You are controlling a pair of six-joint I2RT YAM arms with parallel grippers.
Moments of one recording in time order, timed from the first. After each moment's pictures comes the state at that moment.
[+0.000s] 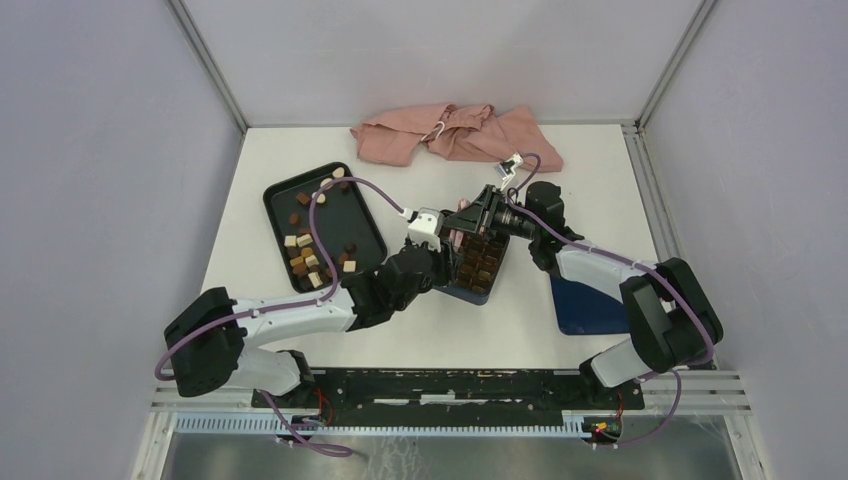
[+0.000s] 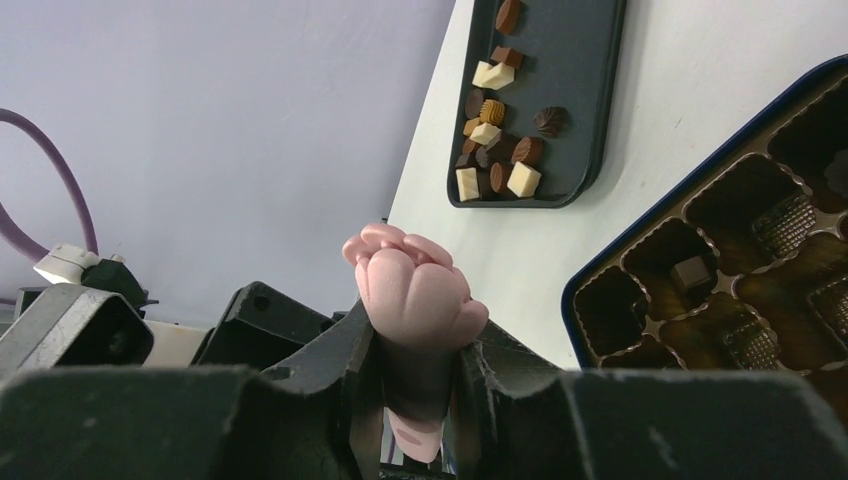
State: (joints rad) left arm -1.06 1.33 0.73 0.25 -0.46 -0.49; right arm 0.44 1.51 0.74 0.61 -0.69 1.04
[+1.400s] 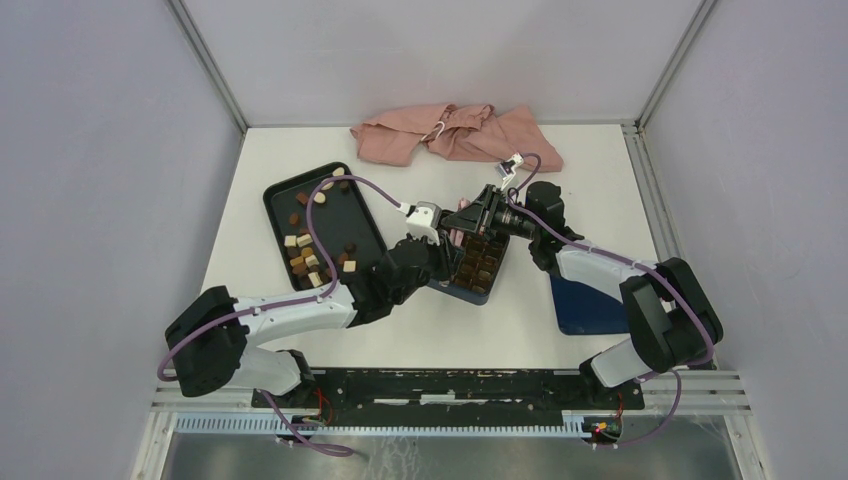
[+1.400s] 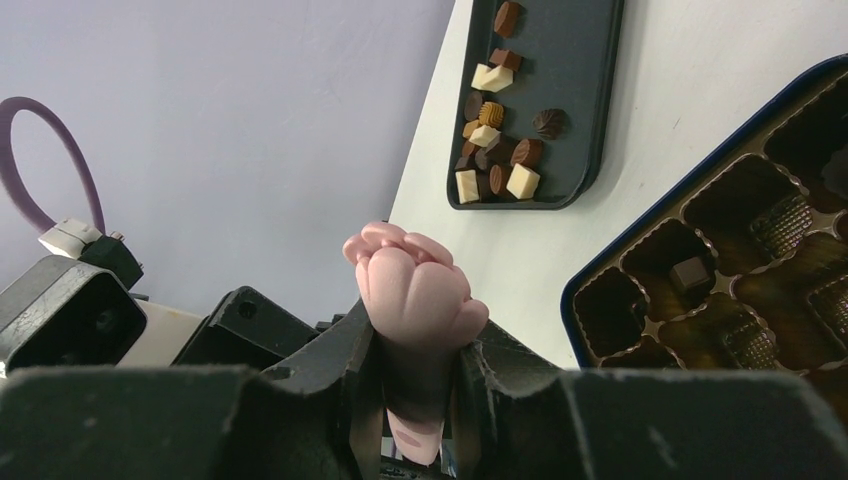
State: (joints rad) left arm -1.03 1.34 0.73 0.31 -0.37 -0.55; right arm 0.44 1.51 0.74 0.60 -0.69 1.04
